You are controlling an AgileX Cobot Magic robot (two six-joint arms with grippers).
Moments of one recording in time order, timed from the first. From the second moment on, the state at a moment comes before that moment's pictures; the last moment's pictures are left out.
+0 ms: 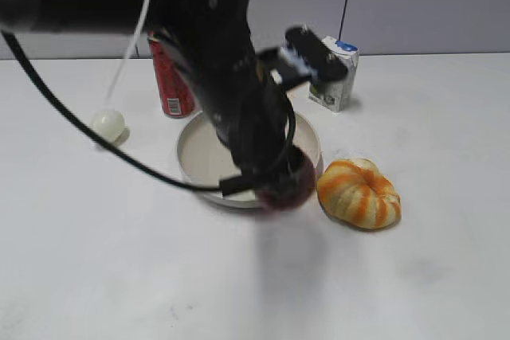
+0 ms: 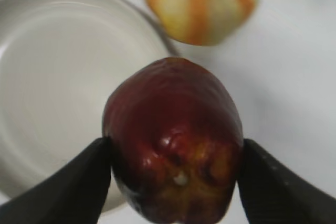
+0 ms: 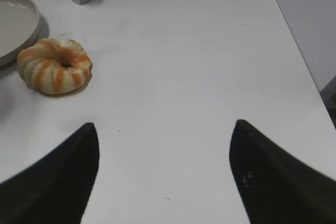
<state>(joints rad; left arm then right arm) -0.87 1.89 -1.47 -0.17 0.87 0.52 0.05 -0.01 -0.50 0.01 1.05 0.02</state>
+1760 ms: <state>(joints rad) -0.23 1.88 -1.77 0.06 1.21 0.13 0.05 -0.01 -0.50 0.01 1.05 0.02</state>
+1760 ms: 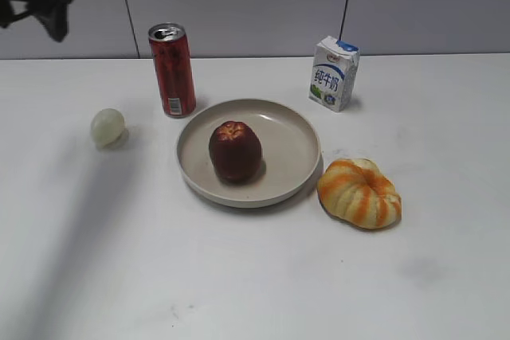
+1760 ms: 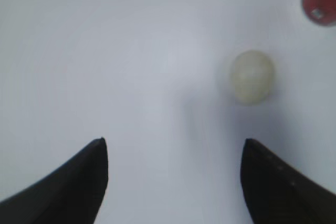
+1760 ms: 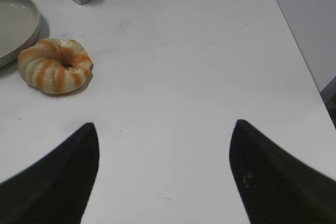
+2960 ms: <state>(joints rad) -0.09 0.10 -0.49 -0.02 1.11 0.08 0.05 -0.01 -0.50 0.01 1.05 0.02</state>
